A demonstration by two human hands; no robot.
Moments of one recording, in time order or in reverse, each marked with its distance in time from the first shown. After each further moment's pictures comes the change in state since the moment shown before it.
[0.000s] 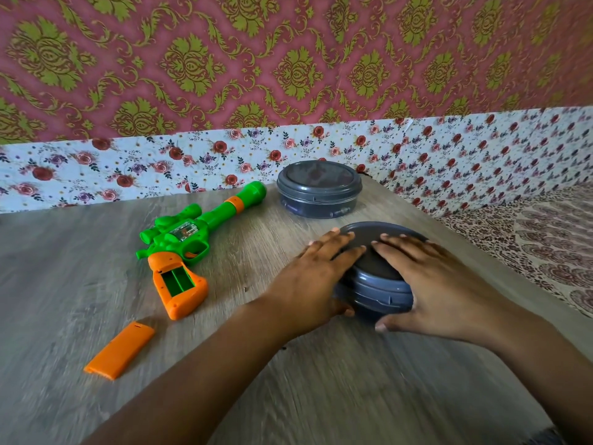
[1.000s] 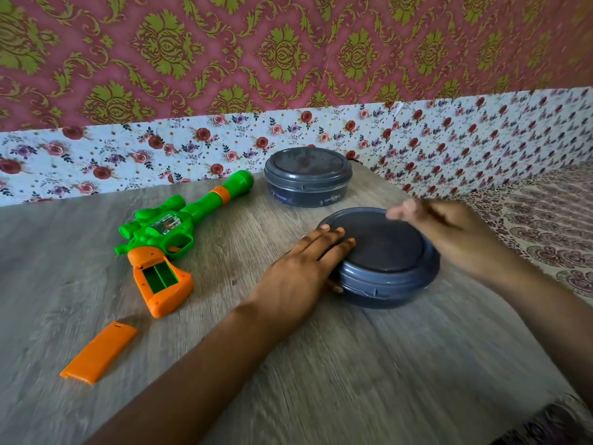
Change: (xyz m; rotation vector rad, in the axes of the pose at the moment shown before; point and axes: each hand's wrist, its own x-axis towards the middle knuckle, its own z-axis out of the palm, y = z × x) left_hand 0.000 -0.010 0.024 0.036 0.169 0.040; right_hand 0.011 0.027 -0.019 0.780 0.330 0.104
